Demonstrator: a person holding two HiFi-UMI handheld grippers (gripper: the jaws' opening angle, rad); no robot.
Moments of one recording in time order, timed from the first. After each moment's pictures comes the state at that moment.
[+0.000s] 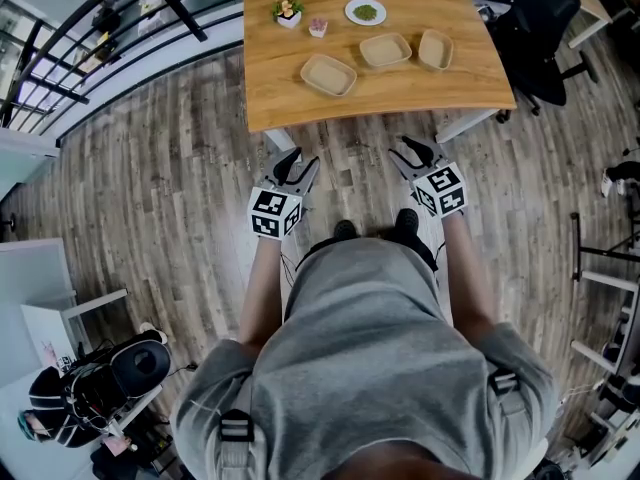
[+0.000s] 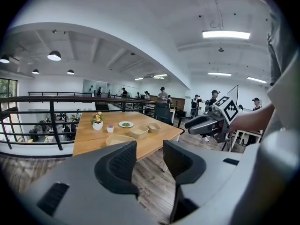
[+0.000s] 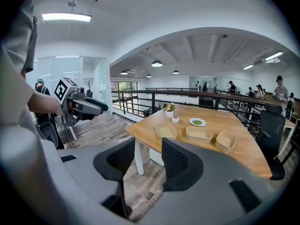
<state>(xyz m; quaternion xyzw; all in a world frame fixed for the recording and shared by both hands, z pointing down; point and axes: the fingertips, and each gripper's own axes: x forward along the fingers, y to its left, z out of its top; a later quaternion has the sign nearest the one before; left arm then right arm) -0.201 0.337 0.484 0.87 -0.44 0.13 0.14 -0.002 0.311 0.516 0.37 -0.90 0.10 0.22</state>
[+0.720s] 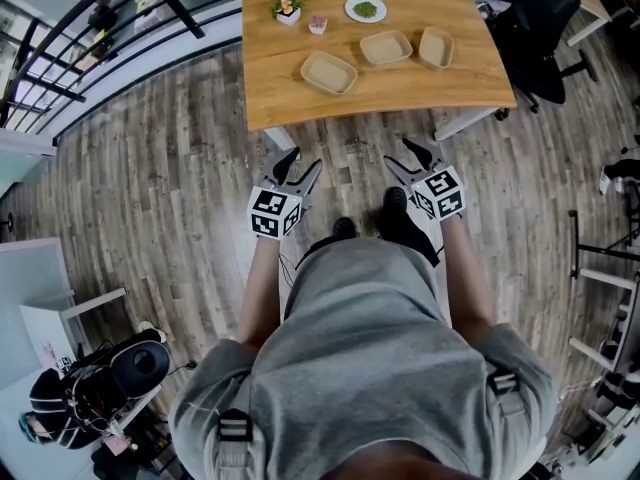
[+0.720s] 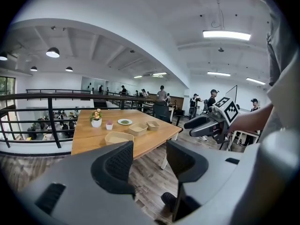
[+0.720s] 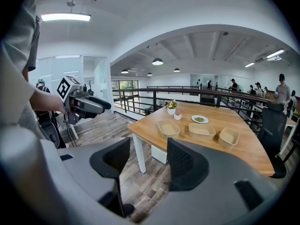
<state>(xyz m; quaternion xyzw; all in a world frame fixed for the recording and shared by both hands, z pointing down) -0.204 0.333 0.497 0.88 -0.43 0.14 0.15 -0.011 0.315 0.531 0.36 -0.90 0.11 0.23</state>
